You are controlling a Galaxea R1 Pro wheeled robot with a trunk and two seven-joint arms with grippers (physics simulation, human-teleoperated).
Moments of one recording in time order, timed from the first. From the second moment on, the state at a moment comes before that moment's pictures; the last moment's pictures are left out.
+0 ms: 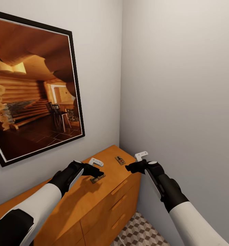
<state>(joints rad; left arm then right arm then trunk) -0.90 0.02 -0.45 -0.56 0.12 0.53 -0.33 -0.69 0.01 0.28 -1.05 -0.04 0.70 0.14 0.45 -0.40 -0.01</state>
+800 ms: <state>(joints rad) -0.90 0.02 -0.45 -0.56 0.12 0.53 -0.33 -0.69 0.02 0.29 -1.05 -0.04 0.69 0.14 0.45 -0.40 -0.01</state>
